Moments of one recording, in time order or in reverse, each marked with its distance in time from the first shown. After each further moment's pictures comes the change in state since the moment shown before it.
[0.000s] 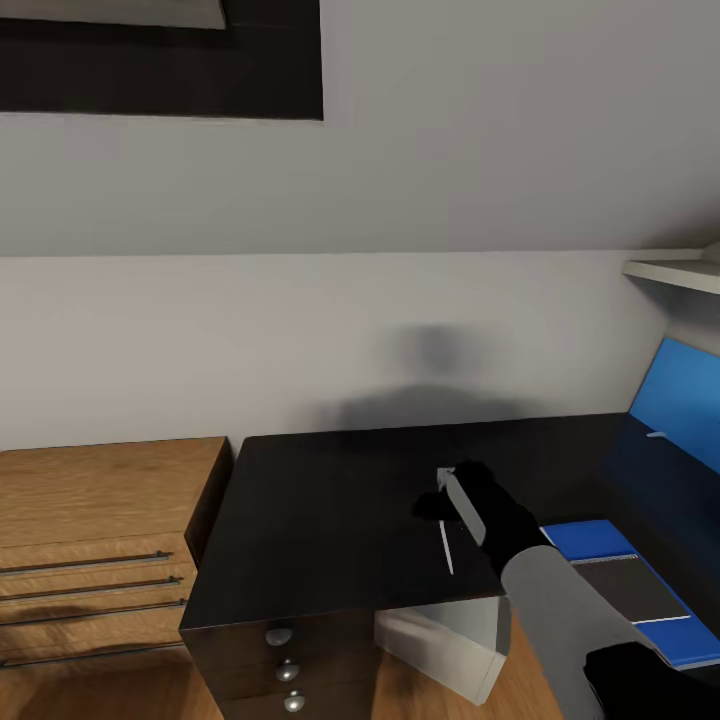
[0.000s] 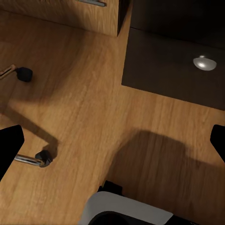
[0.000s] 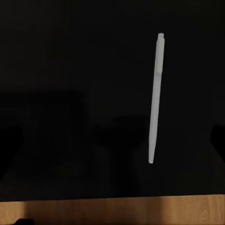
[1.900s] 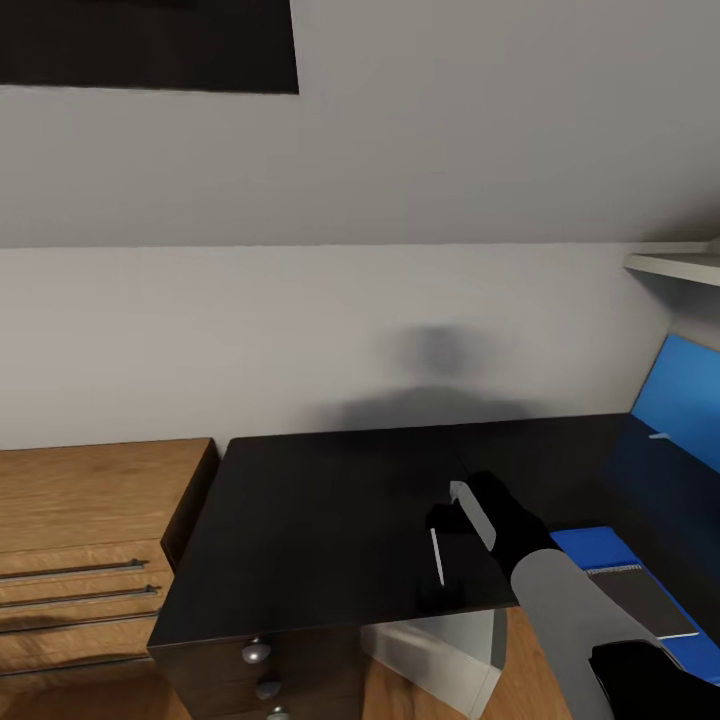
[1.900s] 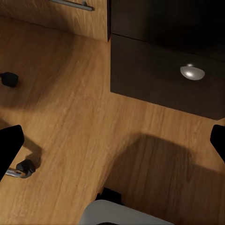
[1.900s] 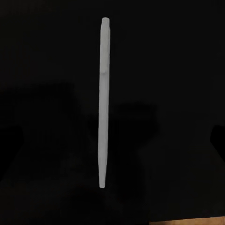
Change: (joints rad) left arm 0.000 0.000 -0.002 -0.002 0.016 -0.017 -0.001; right arm 0.000 -0.026 -0.057 0.086 0.005 -0.017 0.001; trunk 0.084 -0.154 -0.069
